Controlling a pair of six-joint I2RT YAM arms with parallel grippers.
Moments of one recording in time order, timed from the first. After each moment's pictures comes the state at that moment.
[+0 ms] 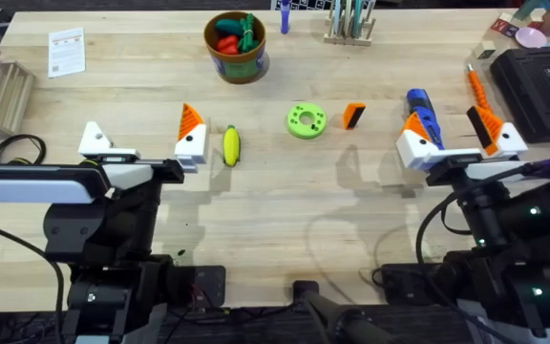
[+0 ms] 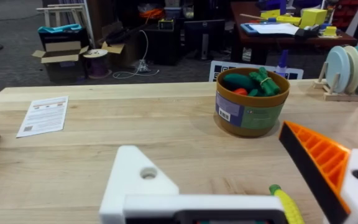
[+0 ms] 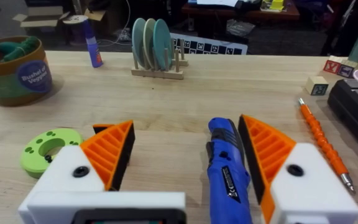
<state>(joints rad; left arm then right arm) -0.01 0.00 0.01 -0.02 0.00 0.00 0.00 0.00 0.01 -0.10 -0.02 0.00</state>
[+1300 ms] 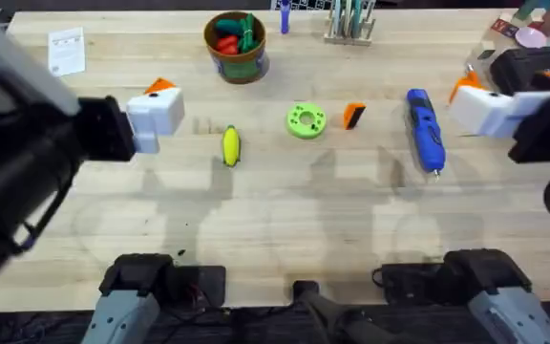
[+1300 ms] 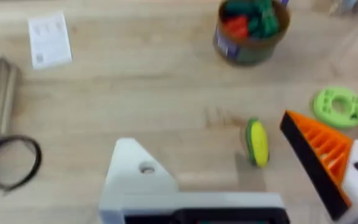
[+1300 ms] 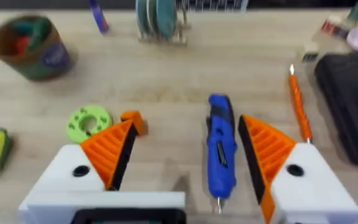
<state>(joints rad) -0.01 0.57 0.87 -0.82 0.00 0.02 0.00 0.48 0.80 -0.74 -0.03 0.03</state>
